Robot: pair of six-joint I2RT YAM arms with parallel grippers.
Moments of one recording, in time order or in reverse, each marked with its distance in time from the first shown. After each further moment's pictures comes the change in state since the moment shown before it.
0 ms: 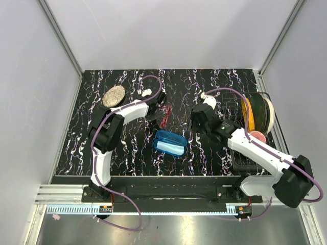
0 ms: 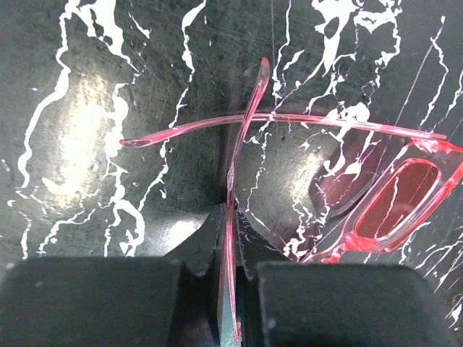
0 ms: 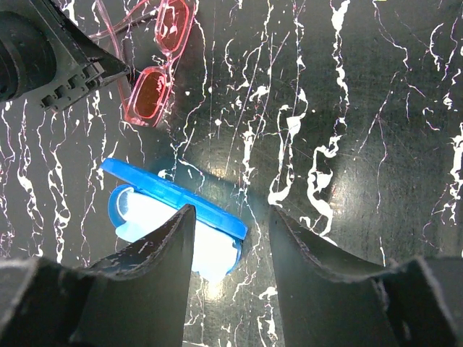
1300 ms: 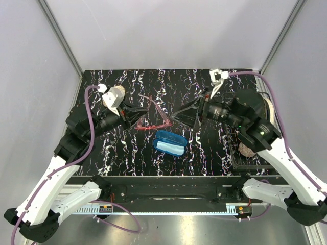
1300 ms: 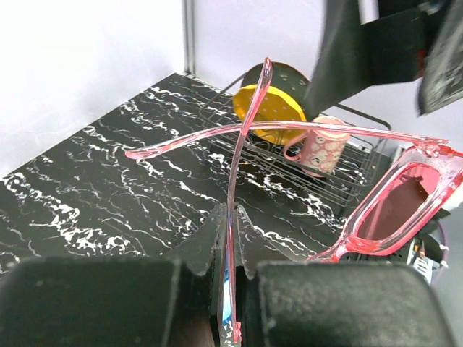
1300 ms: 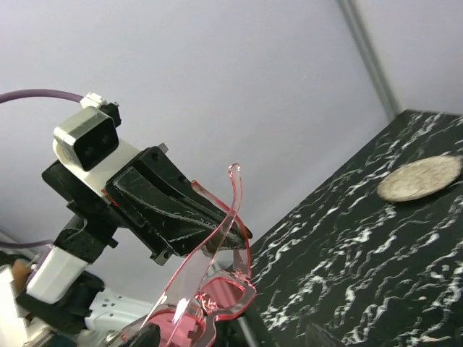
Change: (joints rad) left arm -0.008 -1.244 -0.354 0.248 0.748 0.819; right arm -0.005 -0.251 0.330 0.167 -0.757 -0.090
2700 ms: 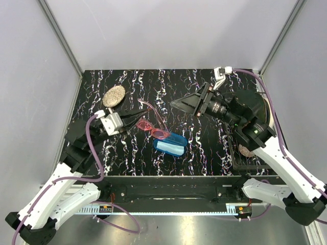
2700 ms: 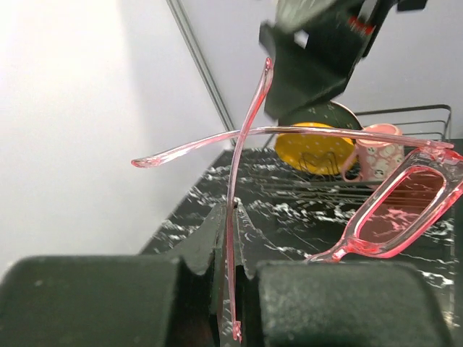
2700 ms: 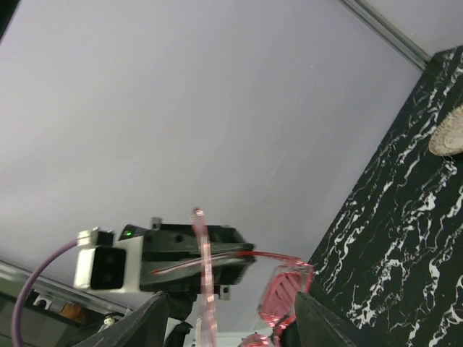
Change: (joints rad) left arm -0.029 -0.118 -0.229 0.341 0.083 0.319; right arm -0.025 0.020 -0.091 0.212 0.027 0.443
